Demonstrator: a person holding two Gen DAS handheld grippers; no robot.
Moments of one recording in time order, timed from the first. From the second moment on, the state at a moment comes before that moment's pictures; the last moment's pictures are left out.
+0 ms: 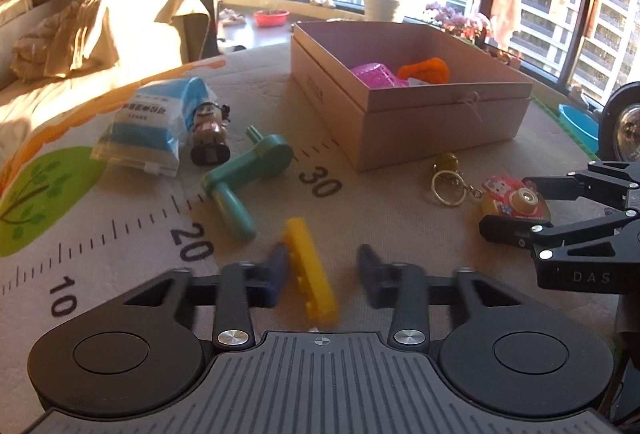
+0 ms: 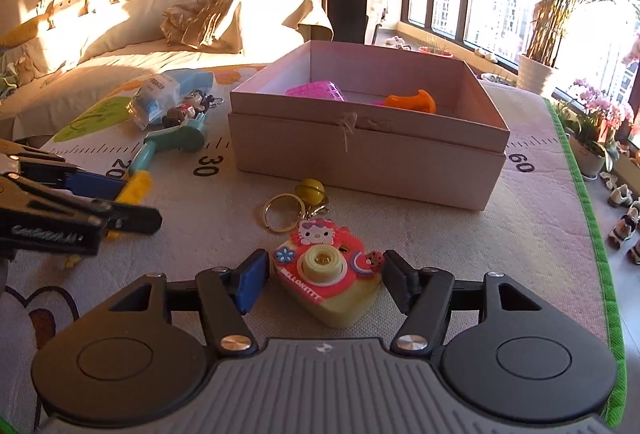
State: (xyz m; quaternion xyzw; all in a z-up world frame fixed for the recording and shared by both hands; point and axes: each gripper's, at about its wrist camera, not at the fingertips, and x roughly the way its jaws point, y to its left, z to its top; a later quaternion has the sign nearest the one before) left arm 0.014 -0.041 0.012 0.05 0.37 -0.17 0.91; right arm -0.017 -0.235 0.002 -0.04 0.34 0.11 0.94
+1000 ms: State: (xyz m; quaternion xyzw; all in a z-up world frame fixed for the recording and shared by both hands) left arm 0.150 -0.139 0.115 0.07 0.25 -0.25 0.93; right arm 0.031 -0.298 0.140 -0.01 0.19 0.11 0.98
